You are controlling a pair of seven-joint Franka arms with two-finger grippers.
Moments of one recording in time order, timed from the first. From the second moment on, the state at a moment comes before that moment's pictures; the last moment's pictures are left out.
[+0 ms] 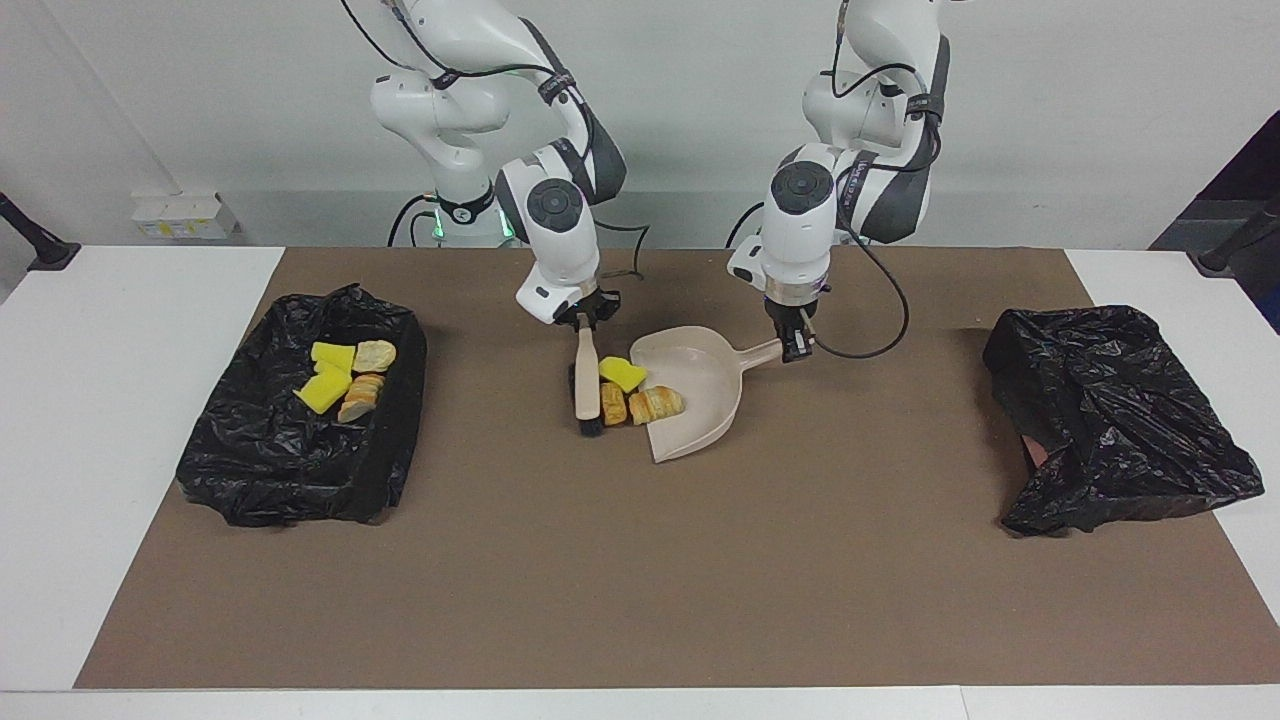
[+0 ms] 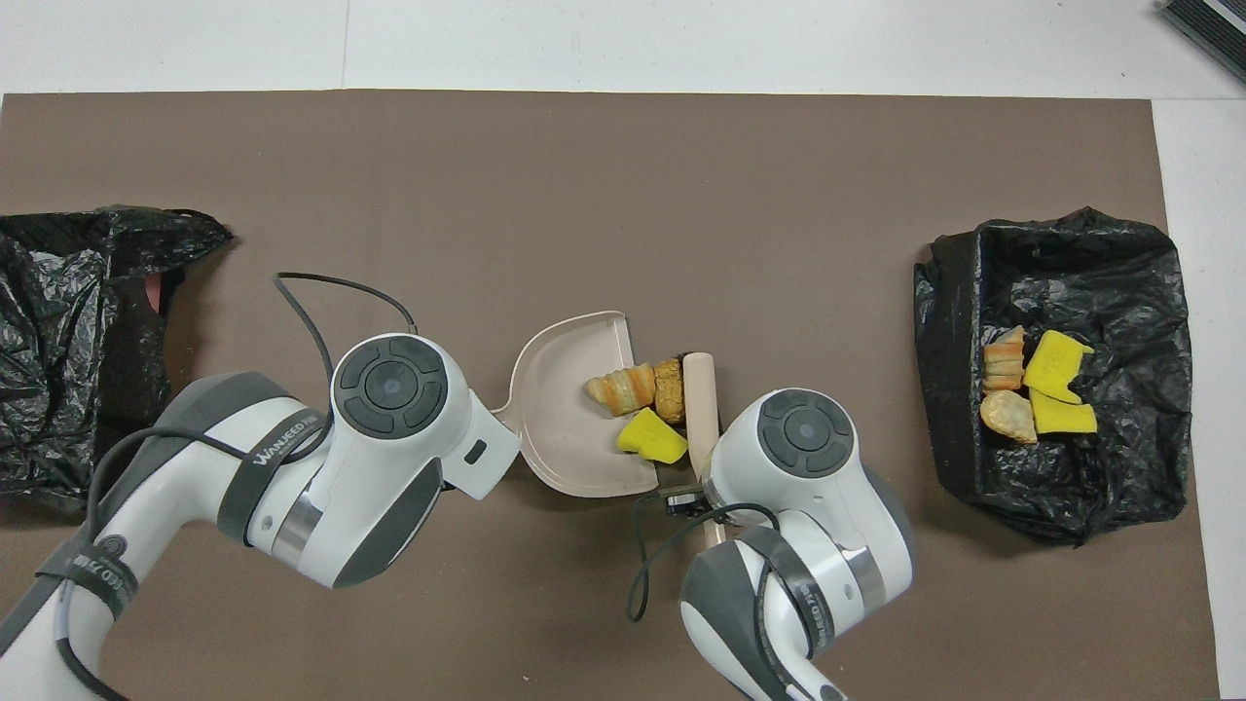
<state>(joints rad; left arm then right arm) -0.51 0.05 -0.02 -2.12 0.13 2.07 0.88 0.01 0.10 0.56 -2.23 0.17 2.15 0.39</state>
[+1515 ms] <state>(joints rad) -0.25 0.11 -0.01 -1.99 -0.07 2.12 1.24 0.01 -0.09 0.75 -2.19 0.32 1.96 0.58</state>
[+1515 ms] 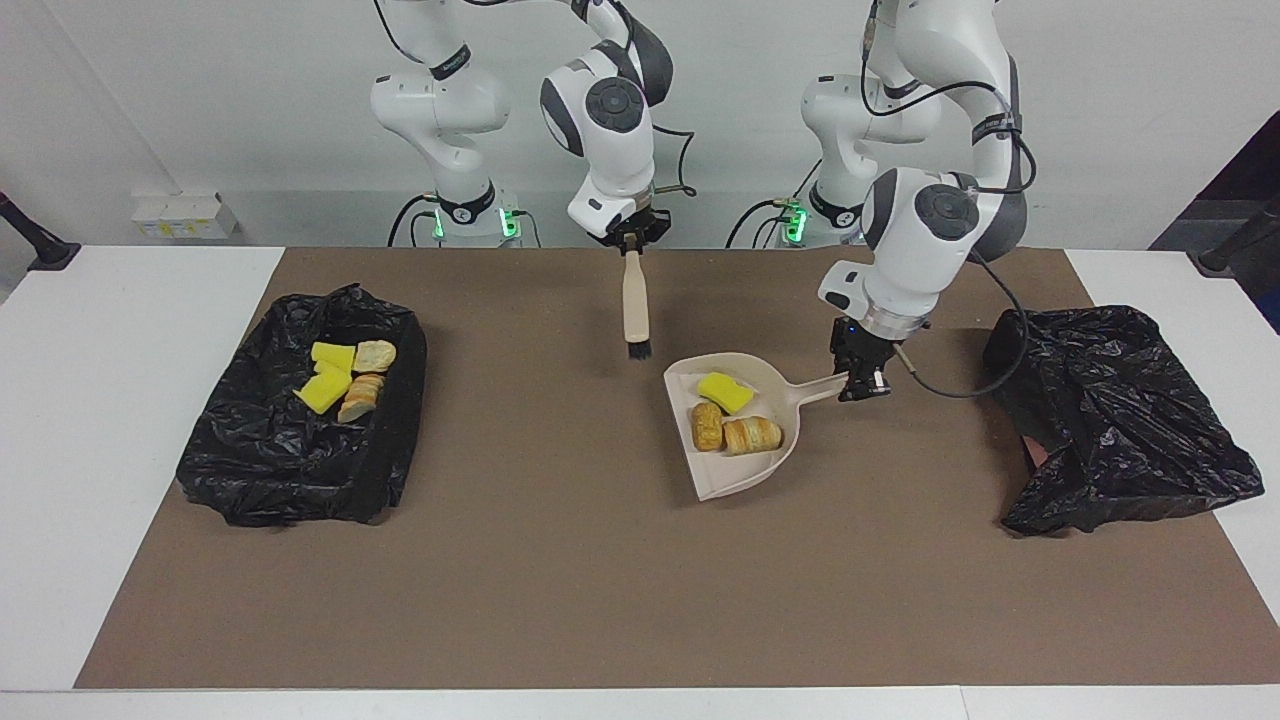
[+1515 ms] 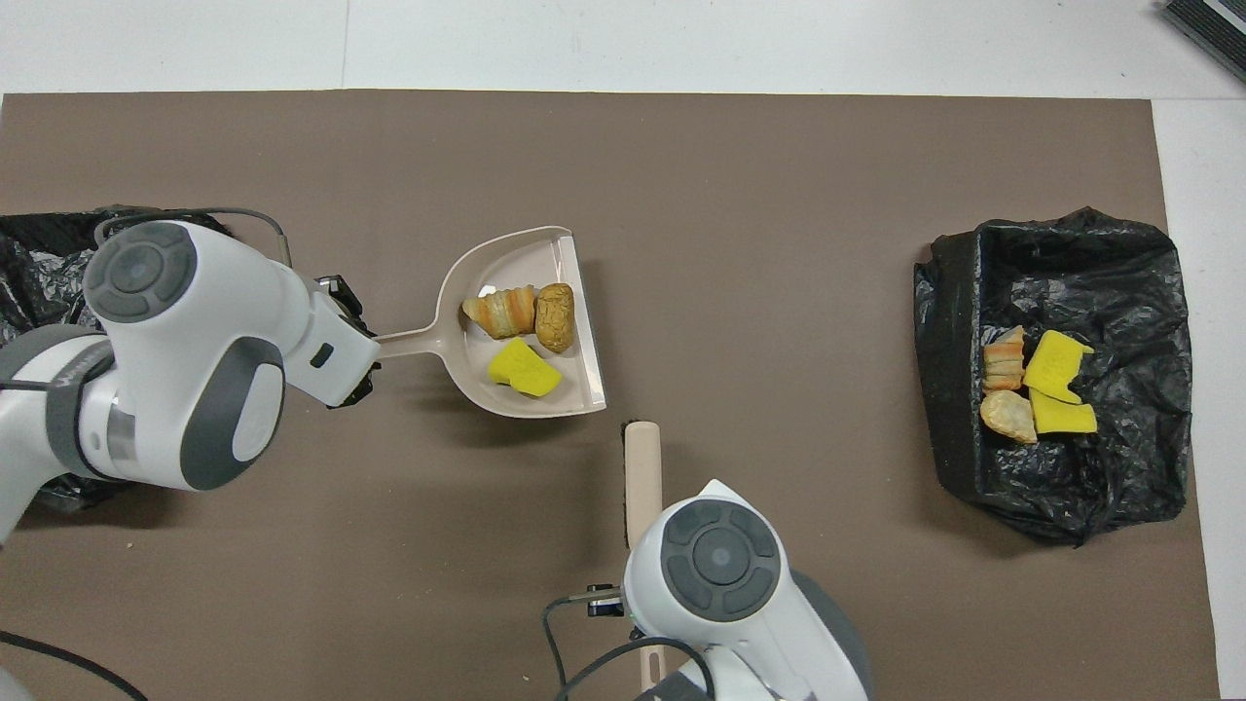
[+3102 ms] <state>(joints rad) 0.42 0.19 0.01 -1.63 -0.05 1.78 2.02 0.01 0.10 0.71 -2.07 0.05 2.09 0.76</state>
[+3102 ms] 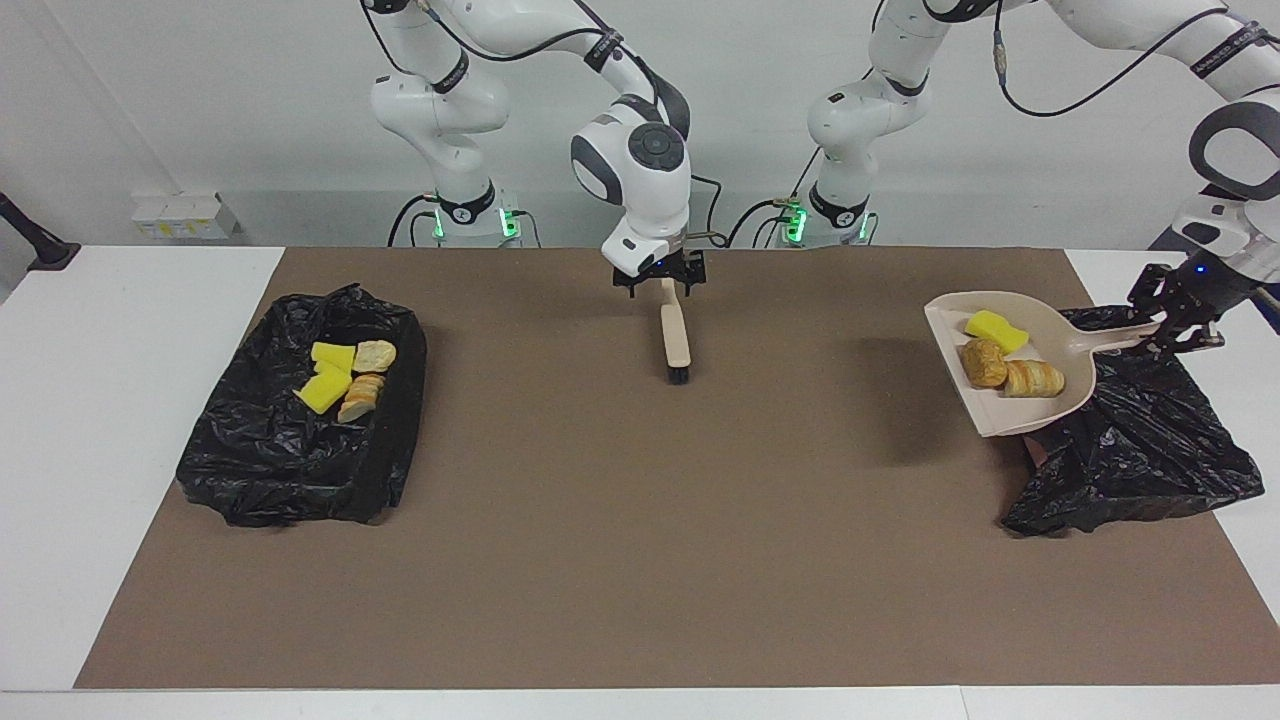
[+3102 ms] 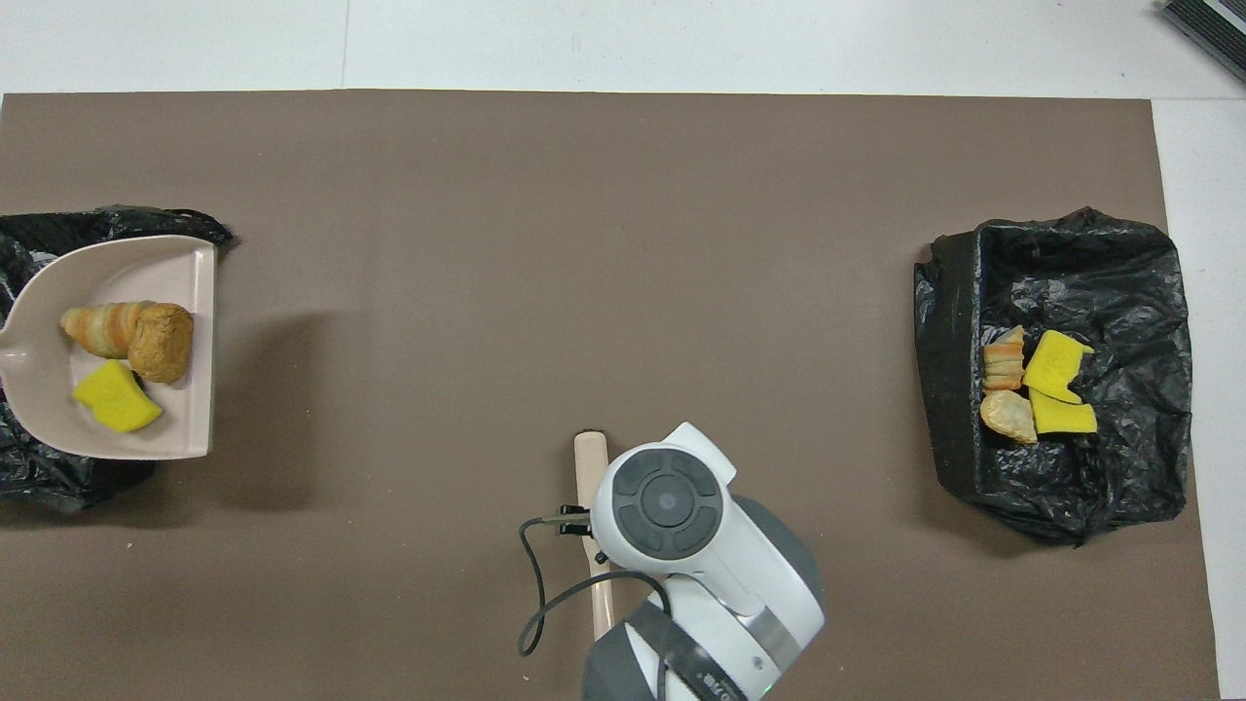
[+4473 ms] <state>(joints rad) 0.42 0.19 -0.02 -1.61 0.77 2.05 1.76 0.02 -0.09 -0.07 -1.61 0.03 1.52 0.01</state>
